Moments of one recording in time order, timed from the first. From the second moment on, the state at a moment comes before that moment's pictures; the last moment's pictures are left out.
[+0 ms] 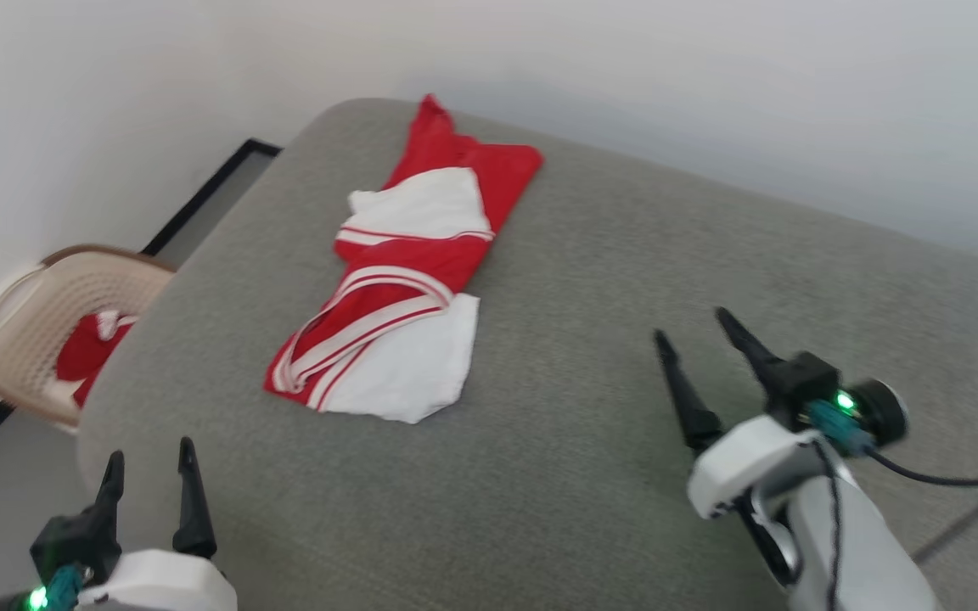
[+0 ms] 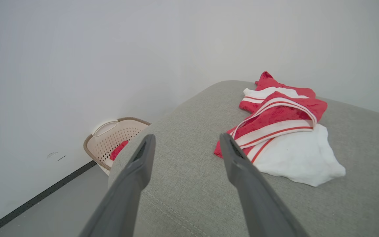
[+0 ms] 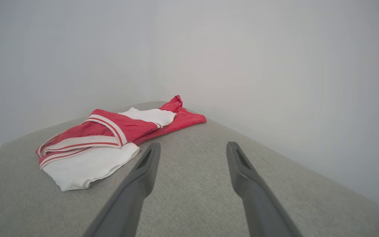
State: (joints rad) left arm -0.03 0.11 0.13 0.30 -0.15 -0.04 -0.25; right arm -0.34 -0.09 0.19 0.51 0.09 0.13 -0.25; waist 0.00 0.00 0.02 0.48
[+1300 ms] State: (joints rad) left arm -0.85 0.76 -0.80 0.70 -0.95 -0.13 0.20; right arm -0.53 -0.08 0.23 0.47 0.00 0.13 -0.26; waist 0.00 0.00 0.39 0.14
